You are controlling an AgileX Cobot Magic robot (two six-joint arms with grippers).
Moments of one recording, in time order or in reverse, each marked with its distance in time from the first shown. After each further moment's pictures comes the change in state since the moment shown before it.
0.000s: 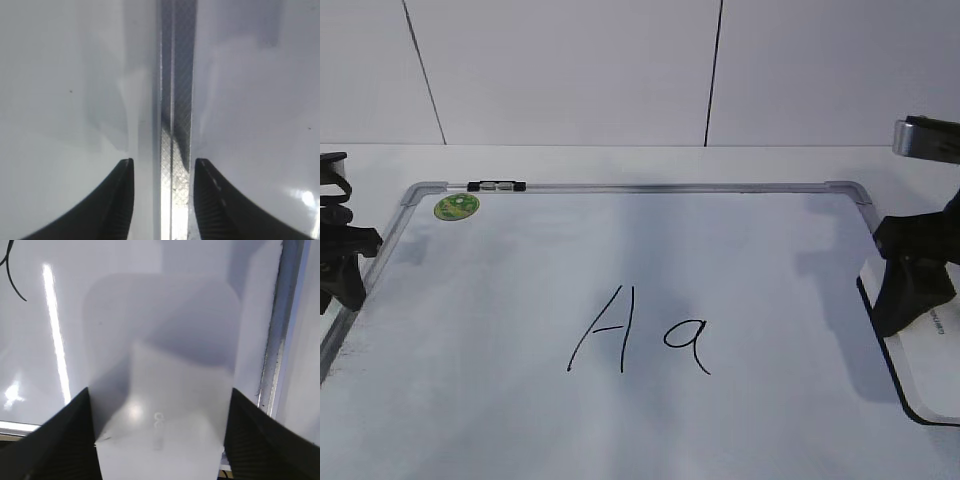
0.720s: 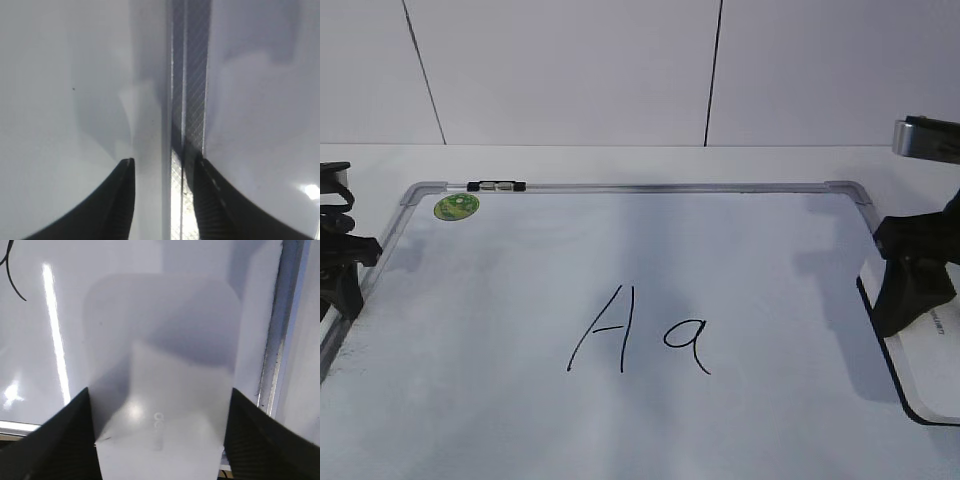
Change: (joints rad) left arm 0.000 0.026 -0.002 0.029 0.002 -0.003; right arm 0.000 0.000 0.000 0.000 0.000 -0.003
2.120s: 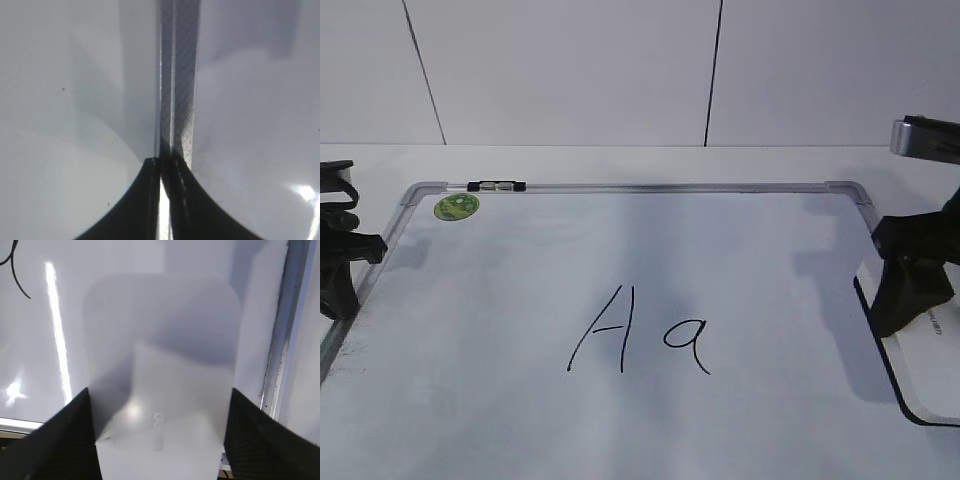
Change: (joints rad) left arm -0.004 0.002 -0.005 -0.008 0.003 -0.012; right arm 0.000 0.000 0.000 0.012 0.000 -0.012
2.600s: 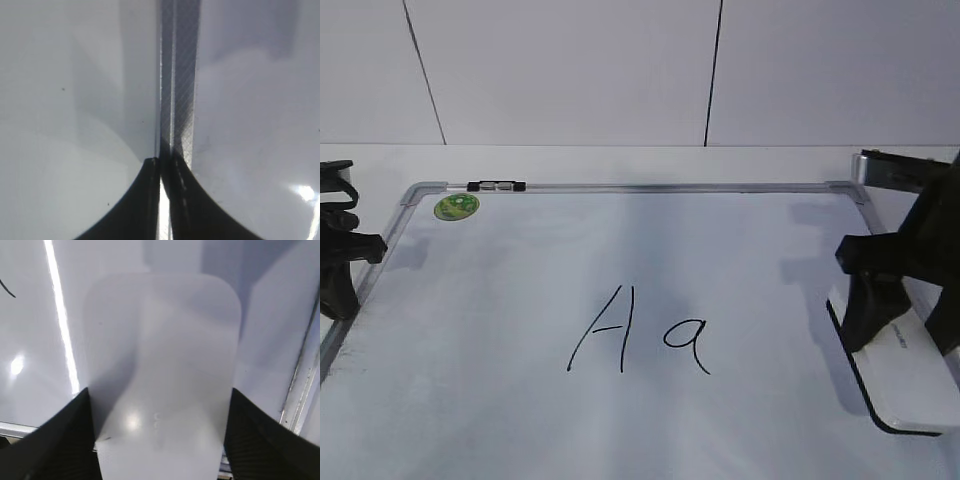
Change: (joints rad) left arm 0.000 0.000 0.000 -0.002 0.000 0.000; right arm 0.000 0.140 -0.023 0.041 -0.003 -0.033
